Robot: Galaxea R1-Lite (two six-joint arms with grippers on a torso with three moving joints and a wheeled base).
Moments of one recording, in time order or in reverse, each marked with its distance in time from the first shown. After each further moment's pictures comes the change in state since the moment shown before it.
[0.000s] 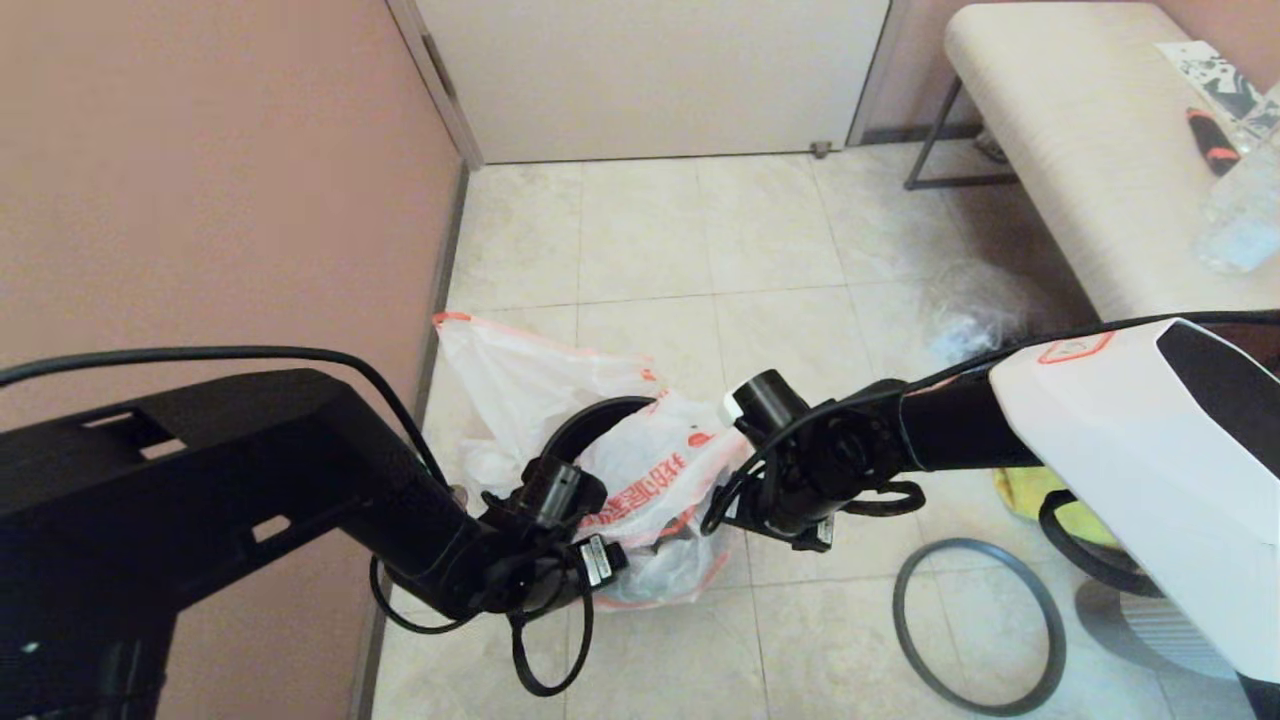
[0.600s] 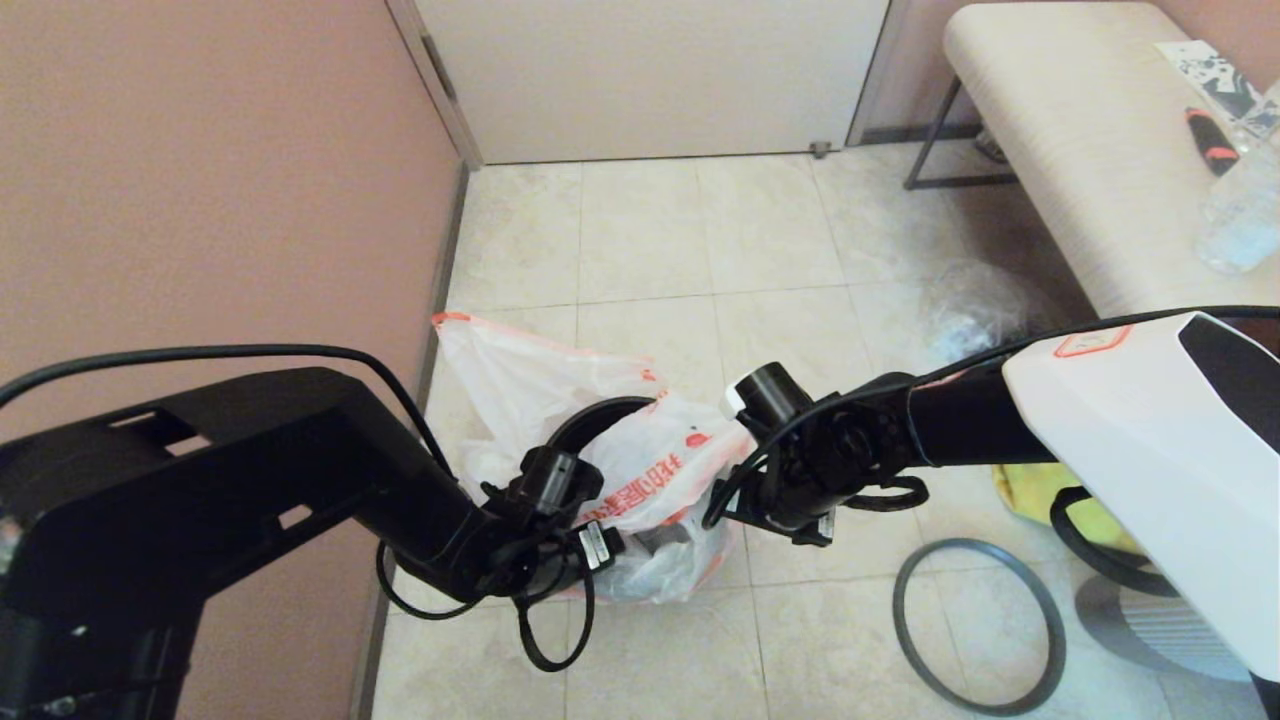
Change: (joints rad) left arm 0.034 0.040 -0.059 -0.006 0.007 0.004; right arm 0.001 -0.013 -0.002 0.000 0.000 0.000
